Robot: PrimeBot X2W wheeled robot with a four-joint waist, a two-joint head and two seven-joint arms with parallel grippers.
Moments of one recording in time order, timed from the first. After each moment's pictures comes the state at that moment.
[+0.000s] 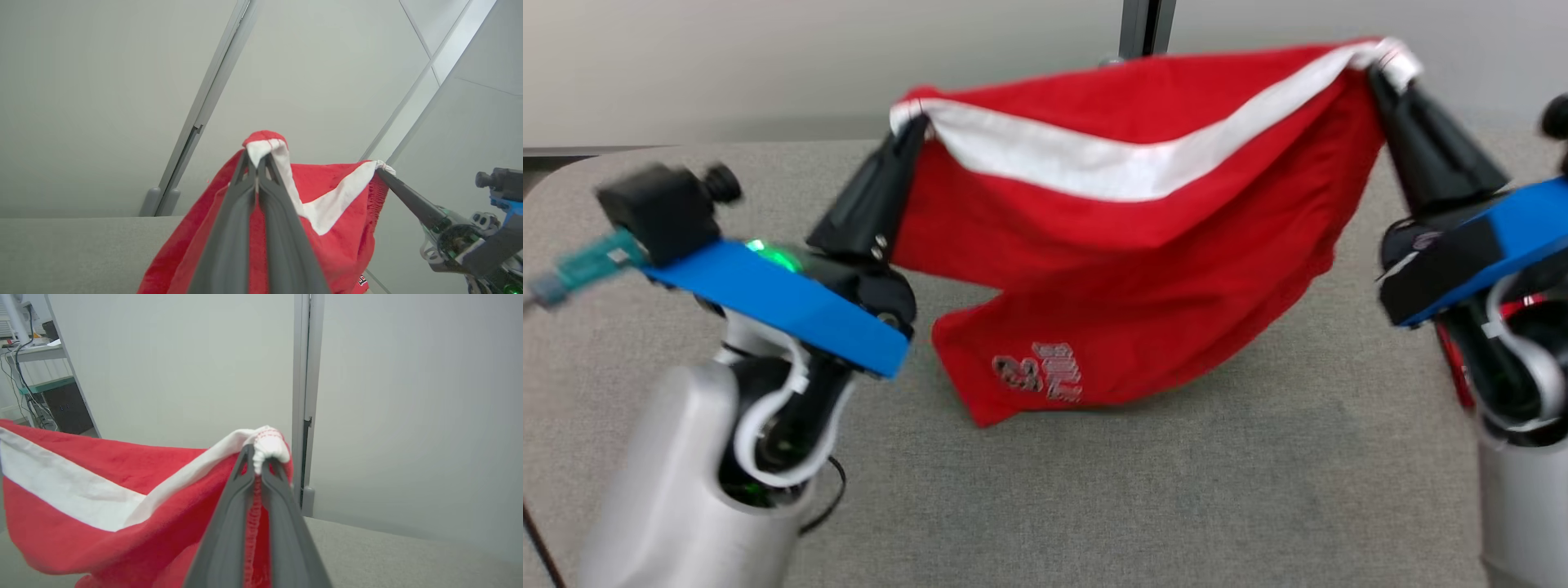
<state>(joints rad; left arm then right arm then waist) -0.46 0.22 -0.32 -0.11 -0.90 -0.06 0.20 -0.52 -0.12 -0.01 -0.17 0.29 0.13 0.44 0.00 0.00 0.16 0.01</state>
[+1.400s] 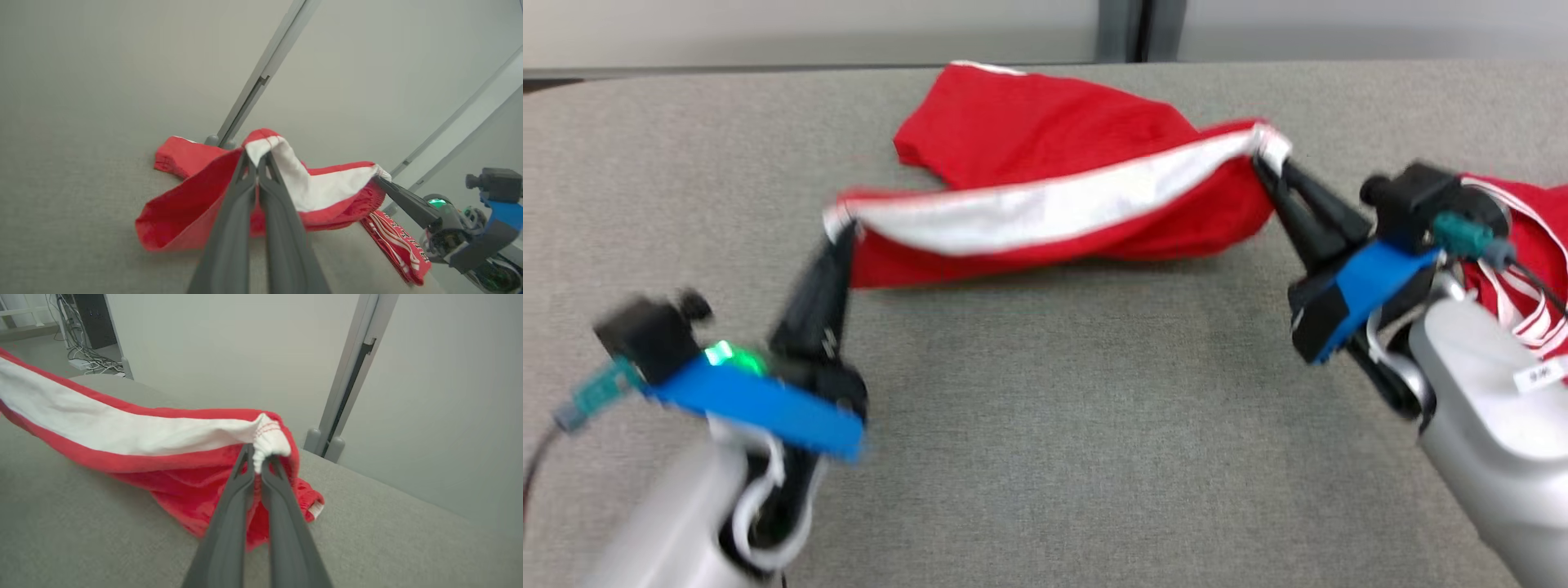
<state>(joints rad) -0.45 0.44 -0.54 0.15 -1.06 -0.13 -0.24 -0.75 -0.39 0.56 0.49 0.44 0.13 -0.15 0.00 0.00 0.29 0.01</state>
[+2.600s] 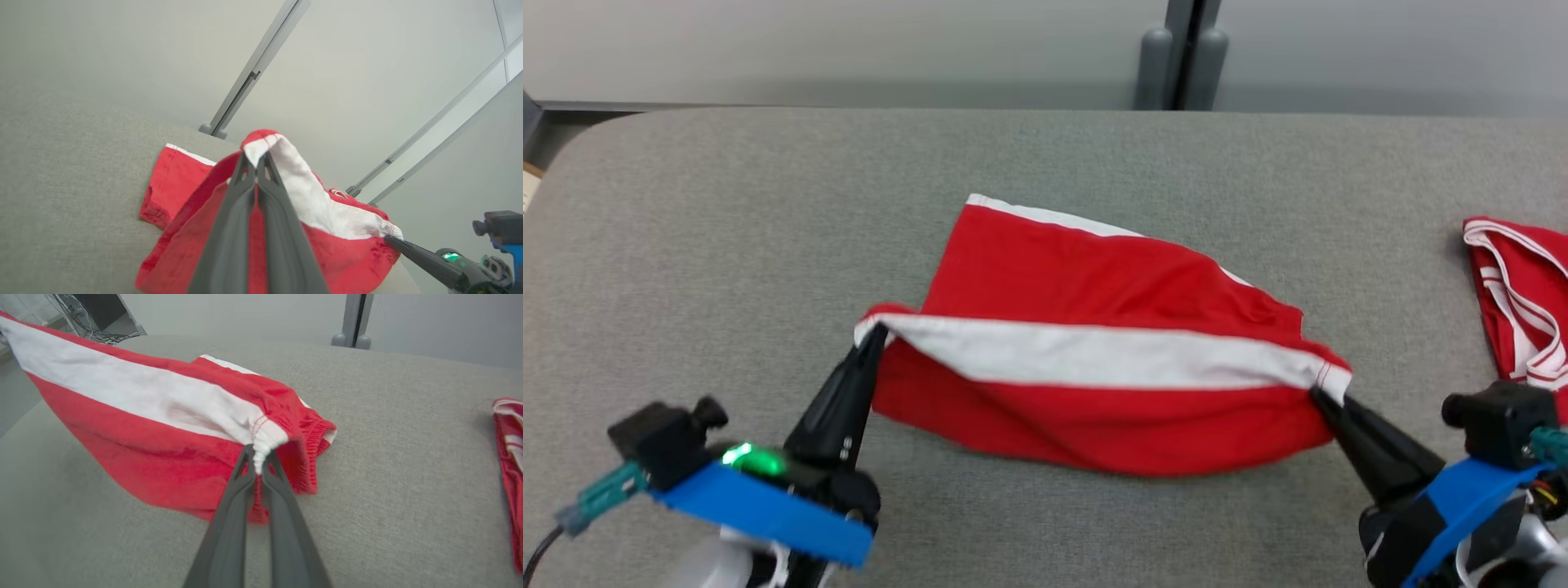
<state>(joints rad) -0.17 0.56 -0.60 -0.17 -1.15 -0.03 -0.24 0.04 -0.31 0.10 -0.30 0.46 0.13 0.44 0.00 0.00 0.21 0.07</state>
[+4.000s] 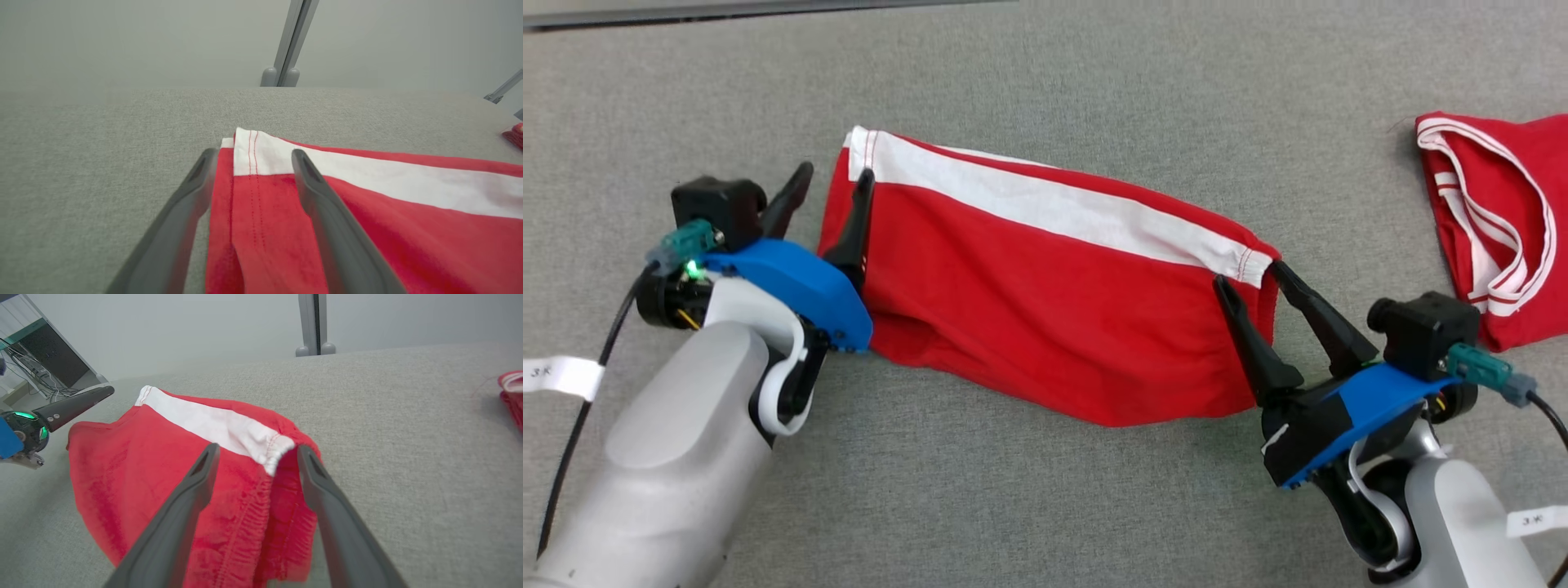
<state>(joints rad) -0.77 0.38 -0.74 0.61 -0.88 0.01 -0.12 -0.27 -0.09 0.16 0.00 0.35 0.13 0.17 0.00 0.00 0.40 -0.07</state>
